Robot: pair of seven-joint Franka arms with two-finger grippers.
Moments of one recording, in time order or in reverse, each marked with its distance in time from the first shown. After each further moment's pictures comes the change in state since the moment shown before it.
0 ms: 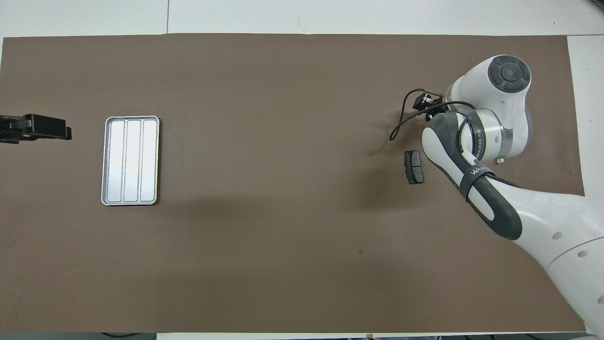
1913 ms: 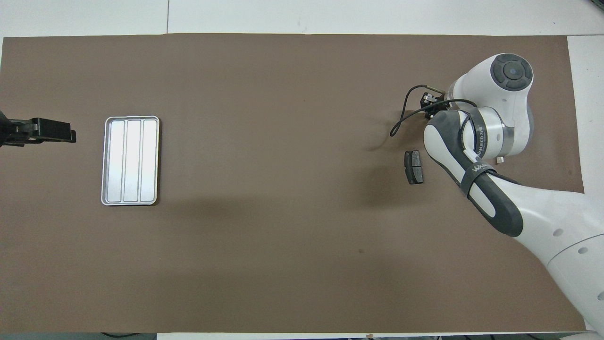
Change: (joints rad) left arm 0.000 -0.010 -0.001 -0.039 0.000 0.025 0.000; right arm -0.010 0.010 0.004 0.015 0.004 0.001 0.043
